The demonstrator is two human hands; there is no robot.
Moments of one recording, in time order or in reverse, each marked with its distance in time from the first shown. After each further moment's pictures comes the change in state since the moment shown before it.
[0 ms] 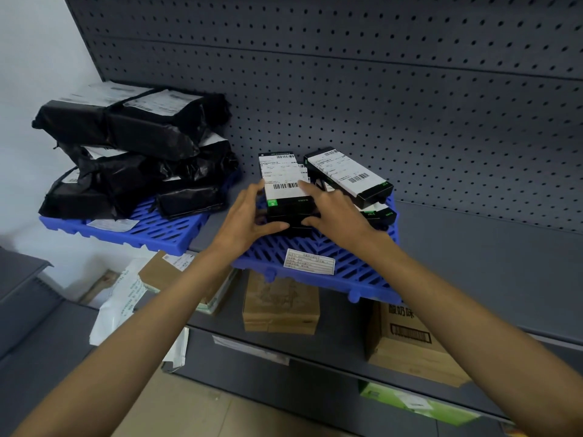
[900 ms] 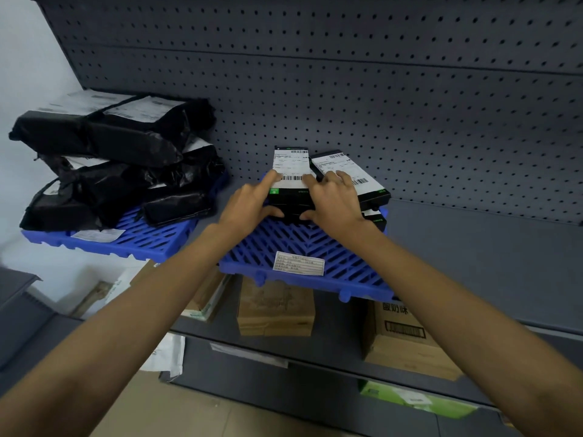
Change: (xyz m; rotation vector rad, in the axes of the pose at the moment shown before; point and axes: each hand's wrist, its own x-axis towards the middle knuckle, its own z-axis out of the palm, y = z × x) left_hand 0.048 0.013 0.011 0.520 -0.088 0.185; right_hand 0.011 0.011 -0.008 -0.455 0.067 0.111
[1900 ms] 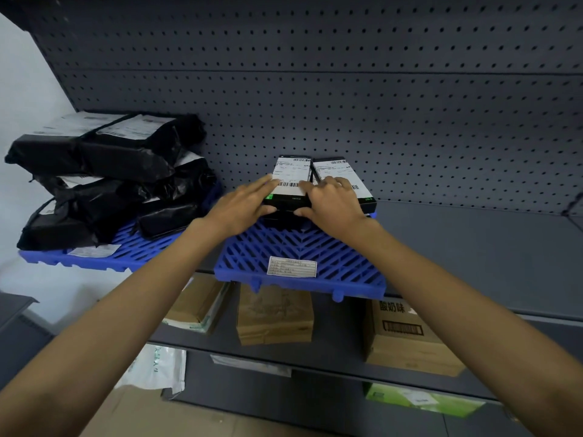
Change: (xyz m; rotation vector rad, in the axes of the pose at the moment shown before) left_hand 0.012 0.004 -0.023 0.205 -0.277 0.069; right_hand -0.011 0.017 -0.011 0.035 0.027 -0.013
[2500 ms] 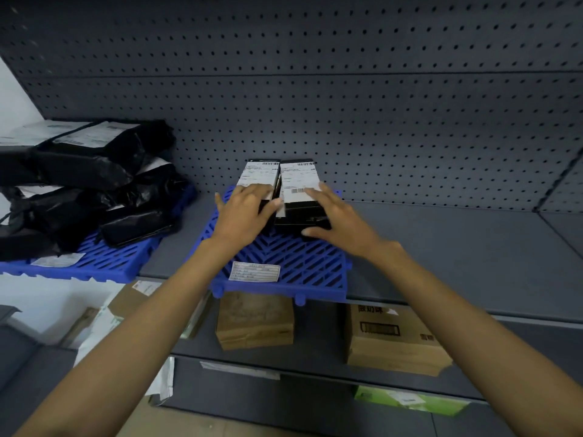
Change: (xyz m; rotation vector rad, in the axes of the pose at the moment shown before) left_hand 0.015 0.085 0.019 -0.095 0.268 -0.205; right_hand -0.053 0.082 0.022 0.644 -0.163 0.027
